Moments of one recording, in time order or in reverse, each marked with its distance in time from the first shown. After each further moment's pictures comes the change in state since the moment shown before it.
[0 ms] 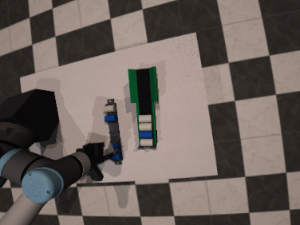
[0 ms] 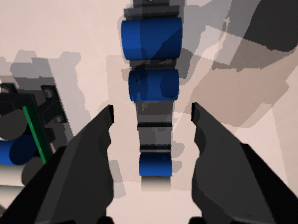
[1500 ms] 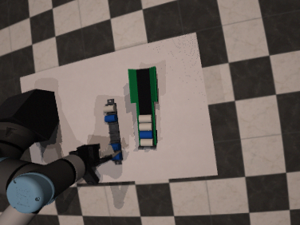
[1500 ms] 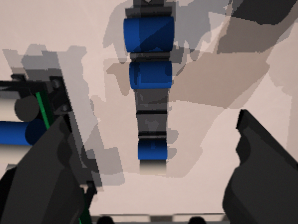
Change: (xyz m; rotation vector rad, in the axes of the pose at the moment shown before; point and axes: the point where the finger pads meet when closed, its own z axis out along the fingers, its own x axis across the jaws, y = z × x) arm 0.002 0.002 -0.035 -0.005 0.022 -0.009
